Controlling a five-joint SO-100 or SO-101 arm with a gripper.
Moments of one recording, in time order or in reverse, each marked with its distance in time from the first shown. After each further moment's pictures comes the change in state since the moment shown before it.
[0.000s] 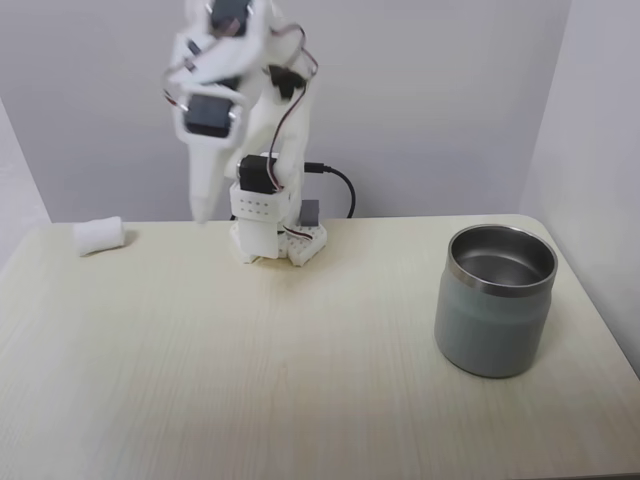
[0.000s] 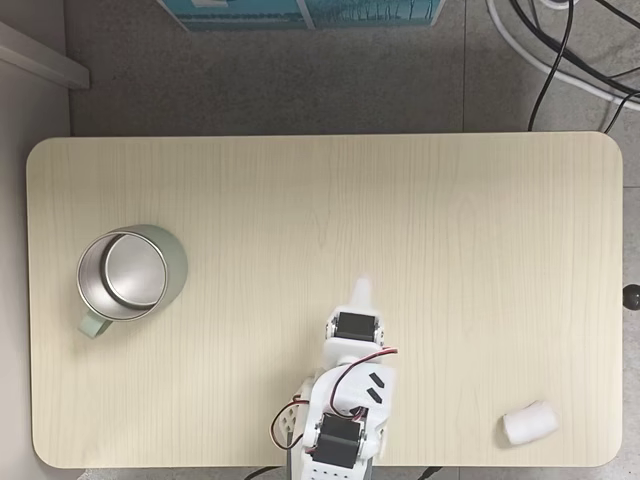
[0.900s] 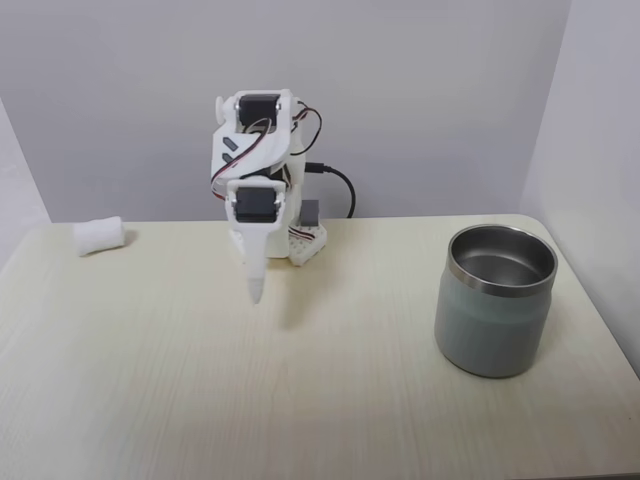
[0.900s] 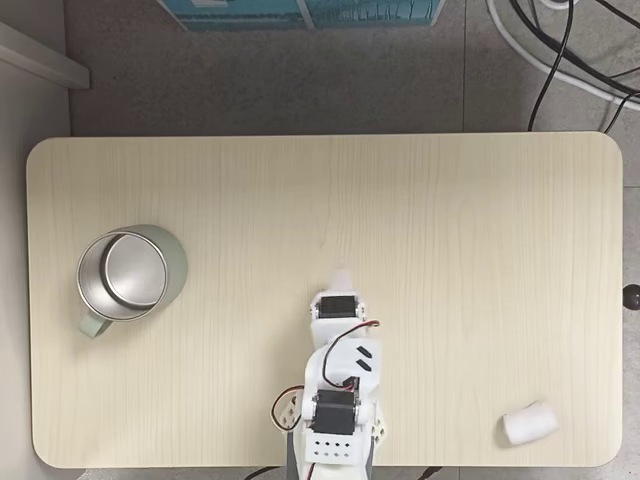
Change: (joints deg) arm -15.2 -36.3 -49.1 -19.6 10.5
